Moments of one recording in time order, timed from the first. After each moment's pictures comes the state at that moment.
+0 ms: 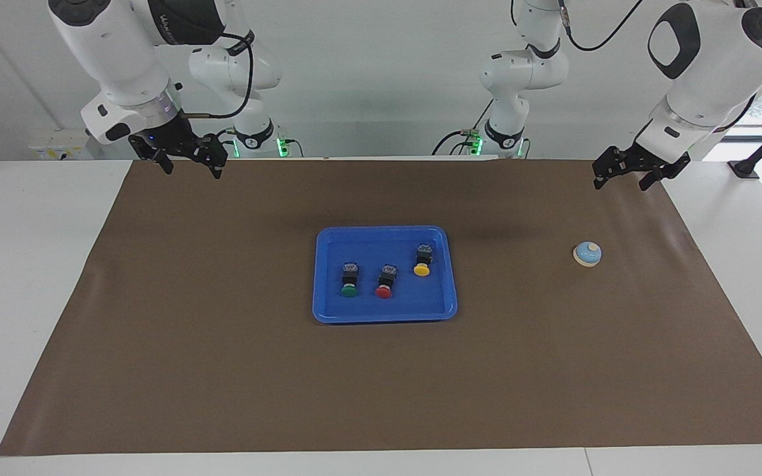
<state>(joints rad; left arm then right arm) 0.03 -0.02 -0.03 -1.69 0.00 1.55 0.11 -0.10 -0.03 0.15 -1.64 0.01 1.46 0.20</state>
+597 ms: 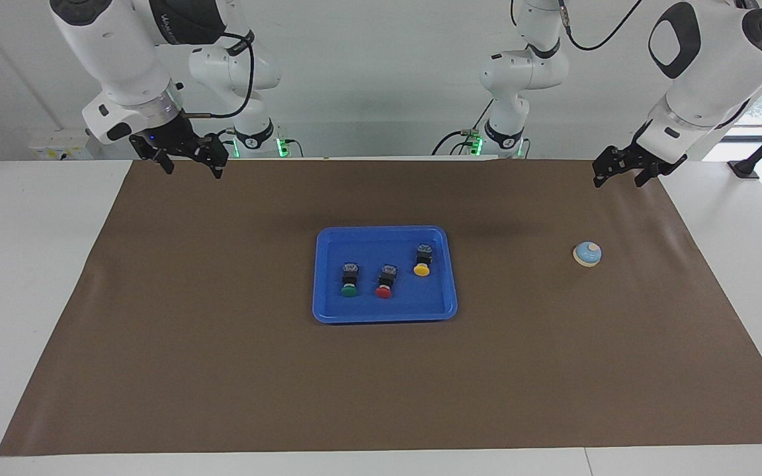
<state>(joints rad) 0.04 -0.03 -0.02 -1.70 0.00 1.52 0.01 -0.10 -0.03 0.16 -1.64 0.01 1.46 0.20</state>
